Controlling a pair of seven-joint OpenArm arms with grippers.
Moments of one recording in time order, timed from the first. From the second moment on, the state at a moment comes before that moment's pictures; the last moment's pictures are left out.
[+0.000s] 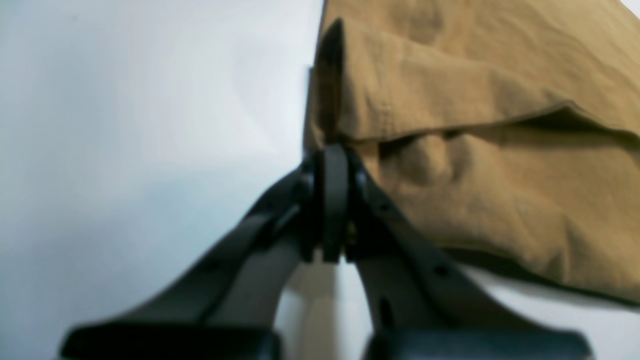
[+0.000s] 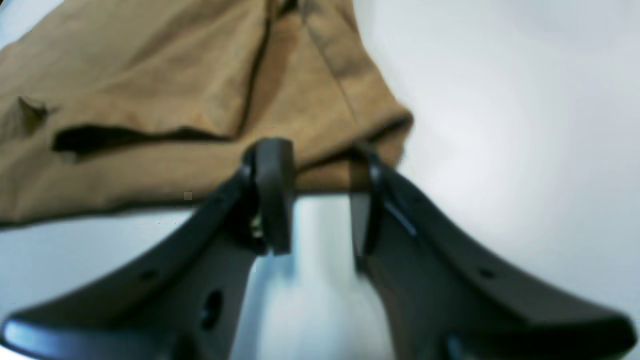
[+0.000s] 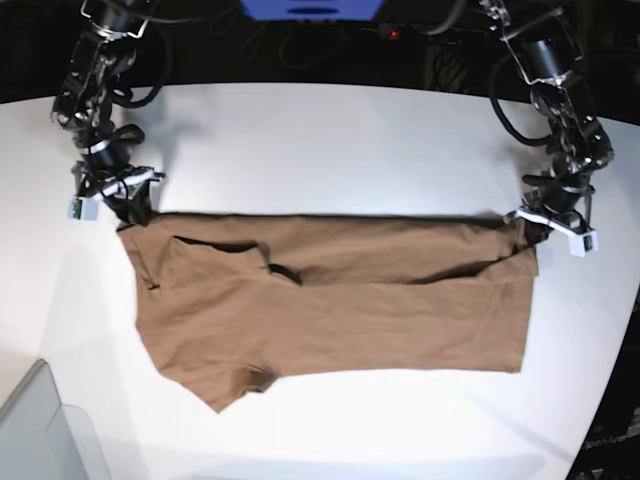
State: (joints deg) left arm -2.1 -10.3 -32.0 66.0 -15.6 -24.0 26.8; right arm -8.1 2.7 32.0 76.7 15.3 34.1 -18.4
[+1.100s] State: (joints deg) left arm 2.8 -10.2 -31.6 72.7 -14.7 -24.2 29.3; right arm -6.2 5.9 32.3 76.9 15.2 34.3 -18.8
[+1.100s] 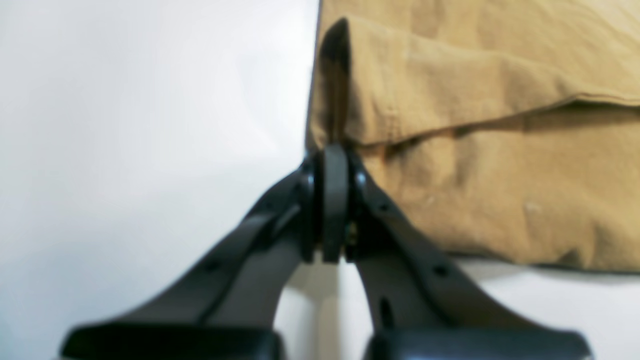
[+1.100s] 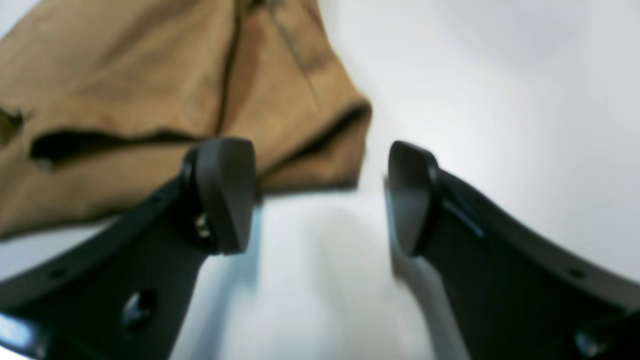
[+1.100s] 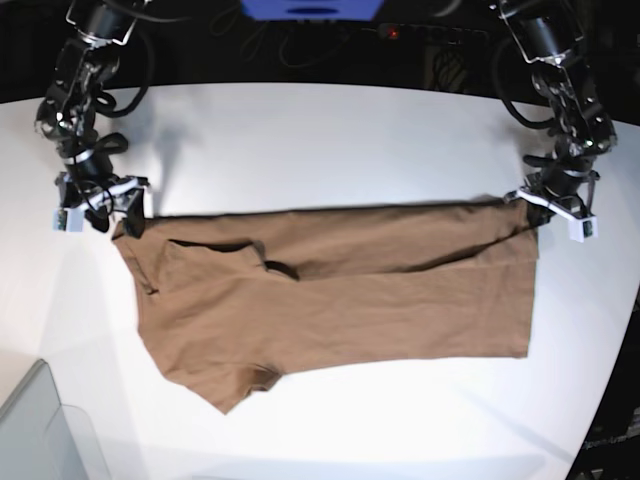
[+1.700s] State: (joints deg) left arm 2.4 -10.0 -31.6 72.6 -14.3 -24.2 29.3; right arm -1.0 7.1 32.0 69.0 15.4 34.1 -18.4
